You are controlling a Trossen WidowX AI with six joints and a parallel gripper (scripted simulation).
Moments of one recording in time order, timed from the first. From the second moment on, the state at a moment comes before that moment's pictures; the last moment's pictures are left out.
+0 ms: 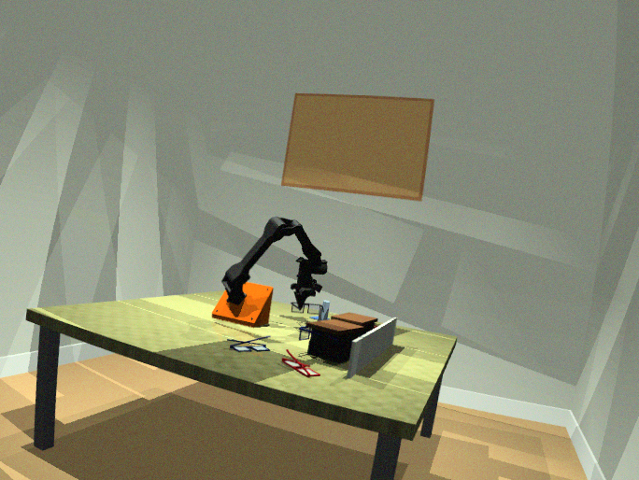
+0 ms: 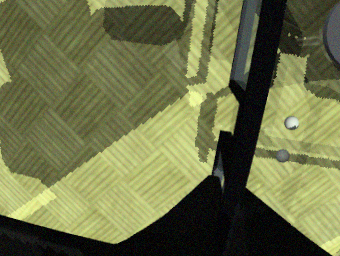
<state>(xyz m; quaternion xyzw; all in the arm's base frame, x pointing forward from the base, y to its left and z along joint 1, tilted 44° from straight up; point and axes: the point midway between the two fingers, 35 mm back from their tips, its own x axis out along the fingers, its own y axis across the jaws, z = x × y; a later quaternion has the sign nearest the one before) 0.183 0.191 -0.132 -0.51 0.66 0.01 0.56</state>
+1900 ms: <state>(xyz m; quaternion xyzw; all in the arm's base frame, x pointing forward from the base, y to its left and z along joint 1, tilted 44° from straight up) 0.168 0.183 -0.129 -0.50 0.66 0.00 0.56</state>
